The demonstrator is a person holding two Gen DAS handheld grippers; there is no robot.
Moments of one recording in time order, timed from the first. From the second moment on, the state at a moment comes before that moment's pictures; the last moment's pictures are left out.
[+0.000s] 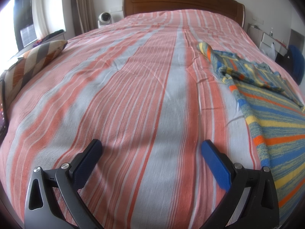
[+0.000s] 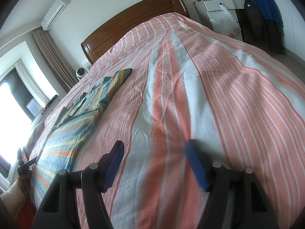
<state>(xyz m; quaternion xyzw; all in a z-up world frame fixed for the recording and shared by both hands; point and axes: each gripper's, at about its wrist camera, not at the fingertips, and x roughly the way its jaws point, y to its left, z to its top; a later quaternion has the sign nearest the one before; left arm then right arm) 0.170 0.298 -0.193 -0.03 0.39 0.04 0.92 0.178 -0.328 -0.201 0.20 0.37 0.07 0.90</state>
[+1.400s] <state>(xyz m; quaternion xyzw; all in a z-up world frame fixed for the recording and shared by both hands) 0.054 0.225 -0.186 -0.04 0.59 -0.17 0.79 0.066 -0.191 -0.188 0.14 0.62 0.16 0.76</state>
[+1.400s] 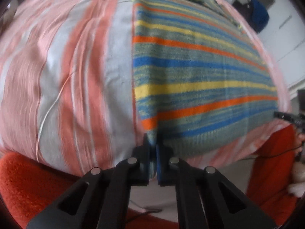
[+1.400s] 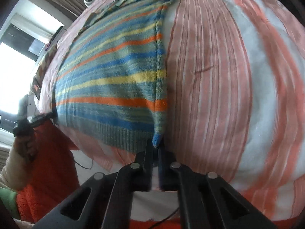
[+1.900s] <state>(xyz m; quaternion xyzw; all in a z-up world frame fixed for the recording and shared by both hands) 0.249 0.249 -0.126 -0.24 0.47 -0.21 0.82 0.226 -0.231 -0.120 0.26 0.43 0.18 0.84</state>
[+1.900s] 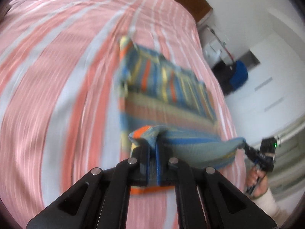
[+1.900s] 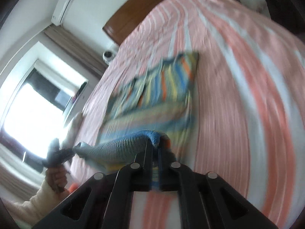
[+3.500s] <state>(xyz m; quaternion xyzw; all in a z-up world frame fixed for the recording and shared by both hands) 0.284 0.245 -0.193 -0.16 0.41 -0.14 0.89 0.473 0.035 -0.149 0.09 0.50 0.34 0.79</state>
